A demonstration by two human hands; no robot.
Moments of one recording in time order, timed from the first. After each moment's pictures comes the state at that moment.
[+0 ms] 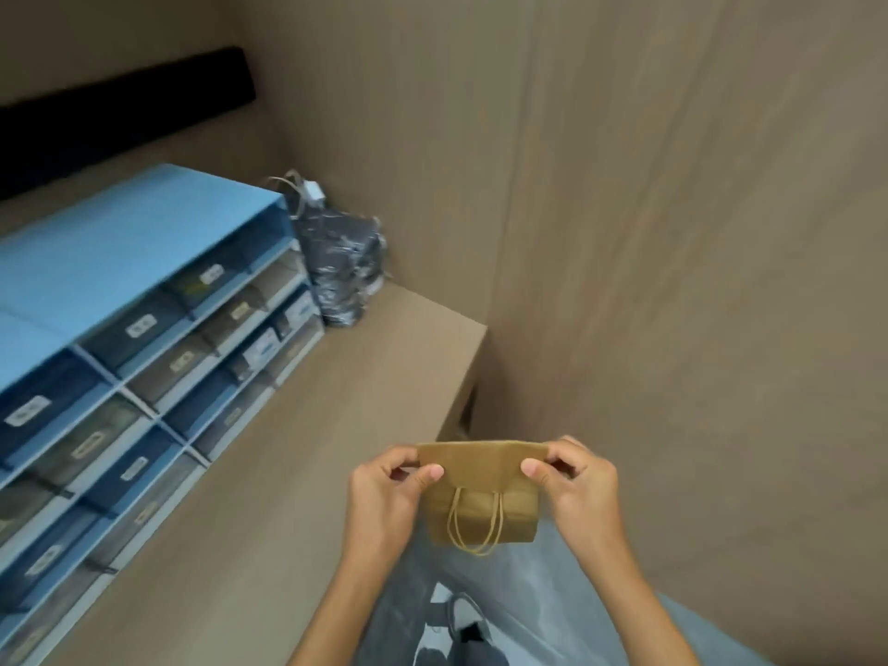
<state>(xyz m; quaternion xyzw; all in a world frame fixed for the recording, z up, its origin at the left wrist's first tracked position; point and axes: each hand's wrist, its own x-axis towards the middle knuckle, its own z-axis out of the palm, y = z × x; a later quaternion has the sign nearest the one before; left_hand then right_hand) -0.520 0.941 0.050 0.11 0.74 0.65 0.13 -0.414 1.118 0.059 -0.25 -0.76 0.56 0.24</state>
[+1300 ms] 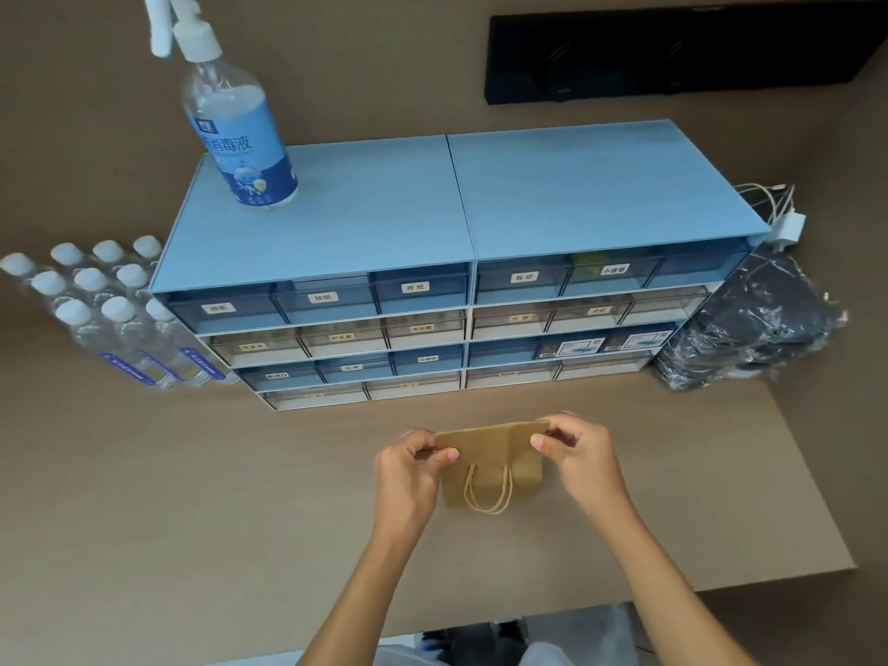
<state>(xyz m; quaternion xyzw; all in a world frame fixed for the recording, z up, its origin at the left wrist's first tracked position) -0.592 0.804 -0.018 -0.32 0.74 0.57 -0.15 -0.710 0.985 -0.011 0.14 -0.79 0.57 -0.16</state>
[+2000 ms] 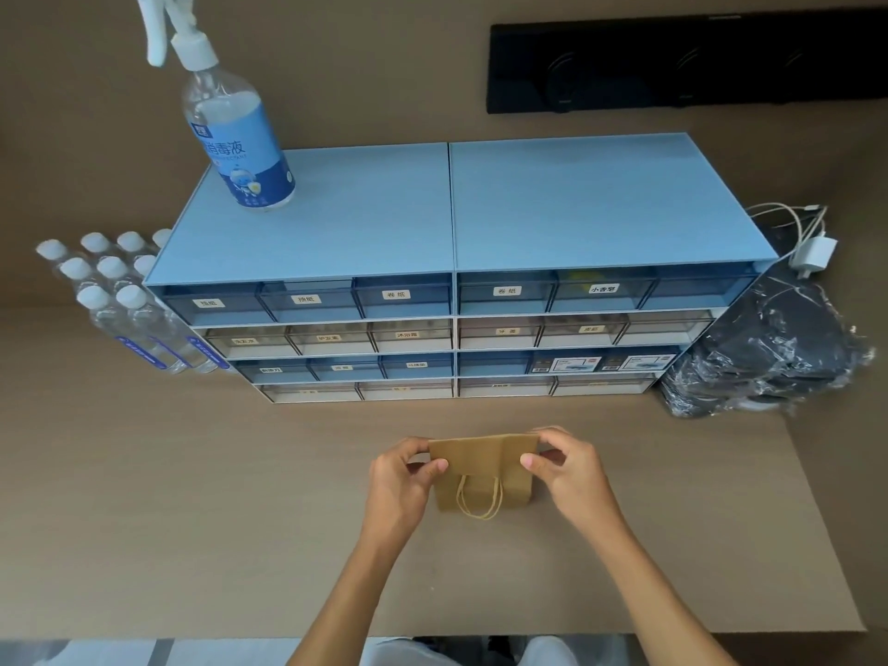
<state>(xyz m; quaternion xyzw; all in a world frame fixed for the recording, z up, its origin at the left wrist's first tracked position) -0.605 0.827 -0.022 -0.35 0.74 0.55 -0.12 -0.738 1.005 -0.021 0.18 -0.79 0.54 -0.23</state>
